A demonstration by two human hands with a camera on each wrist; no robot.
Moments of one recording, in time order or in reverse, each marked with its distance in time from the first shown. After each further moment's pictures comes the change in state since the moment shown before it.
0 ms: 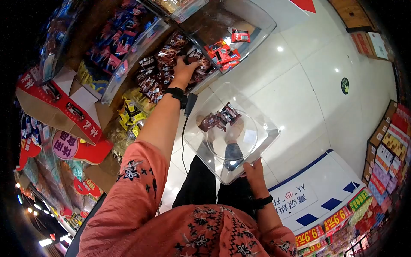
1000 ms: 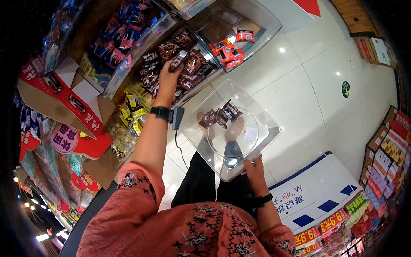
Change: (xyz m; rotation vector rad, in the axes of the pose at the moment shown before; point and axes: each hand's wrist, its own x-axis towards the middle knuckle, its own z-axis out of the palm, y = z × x) left_hand -0.033 -0.026 -0.060 -0.190 0.068 0.365; right_hand 0.000 -0.011 0.002 -0.023 -0.039 -0.007
